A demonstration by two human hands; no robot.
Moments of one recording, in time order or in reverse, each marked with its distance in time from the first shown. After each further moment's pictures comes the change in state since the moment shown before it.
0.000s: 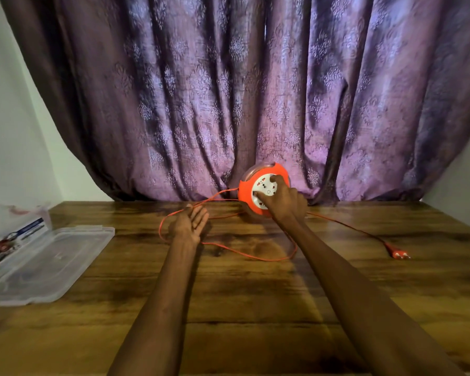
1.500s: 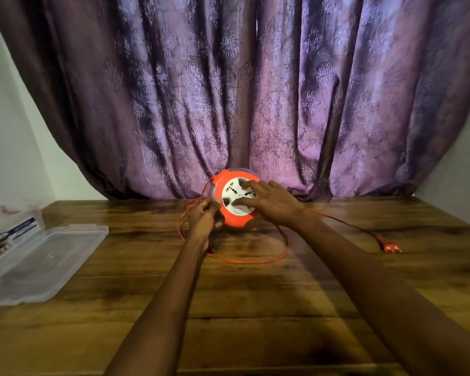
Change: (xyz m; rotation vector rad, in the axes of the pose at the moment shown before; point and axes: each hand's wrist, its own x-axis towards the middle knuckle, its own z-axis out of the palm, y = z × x) left_hand -0.005 -0.047 0.018 0.557 -0.320 0.314; right_hand 0.011 0.016 -0.007 -0.538 -0.076 -1.066
